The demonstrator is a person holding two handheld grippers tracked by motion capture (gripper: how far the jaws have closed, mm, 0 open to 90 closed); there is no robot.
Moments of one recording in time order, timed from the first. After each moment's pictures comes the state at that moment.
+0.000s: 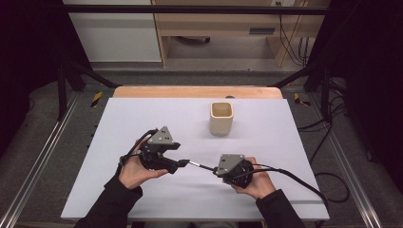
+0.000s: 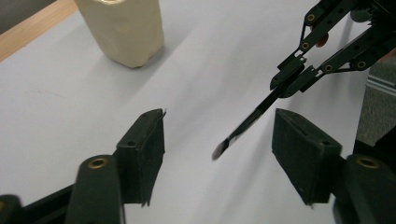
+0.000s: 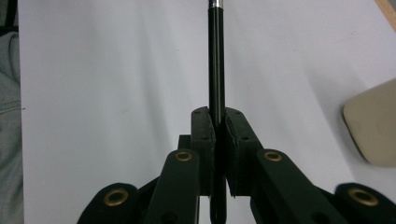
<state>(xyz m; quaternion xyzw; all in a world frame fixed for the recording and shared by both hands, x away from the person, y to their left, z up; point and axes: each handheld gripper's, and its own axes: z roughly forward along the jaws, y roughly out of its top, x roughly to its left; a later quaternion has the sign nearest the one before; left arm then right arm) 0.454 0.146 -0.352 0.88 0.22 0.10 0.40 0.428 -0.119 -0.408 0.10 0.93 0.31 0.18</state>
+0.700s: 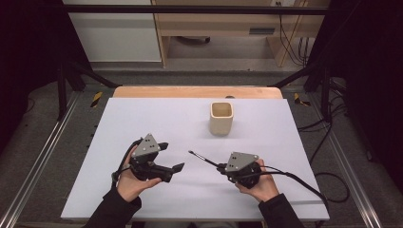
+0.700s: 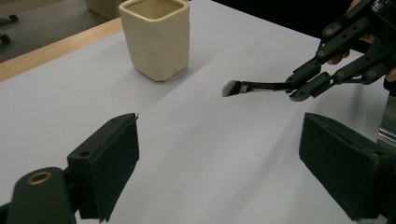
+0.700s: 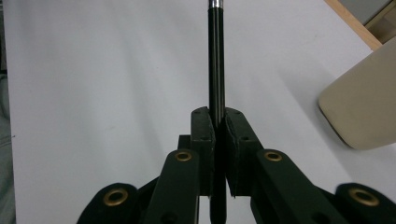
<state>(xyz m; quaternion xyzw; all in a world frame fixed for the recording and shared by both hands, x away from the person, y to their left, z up) 0.430 0.166 -0.371 0.82 0.28 0.14 0.48 0.425 -0.138 -0.410 0.16 0.89 0.37 0.20</state>
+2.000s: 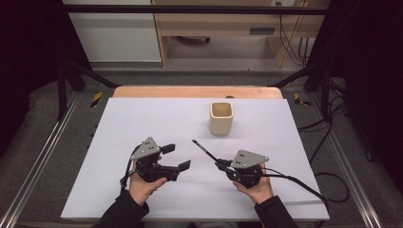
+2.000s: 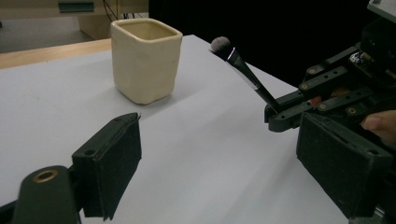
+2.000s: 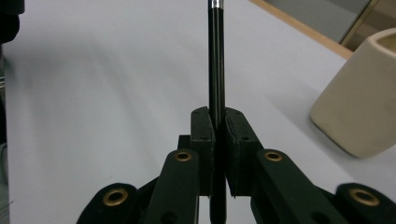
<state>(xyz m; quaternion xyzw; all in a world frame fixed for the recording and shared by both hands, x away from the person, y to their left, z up) 0.434 0.157 -0.395 0.75 0.31 0.11 0.57 0.425 -0.144 -0.419 0.21 0.83 0.47 0.20</state>
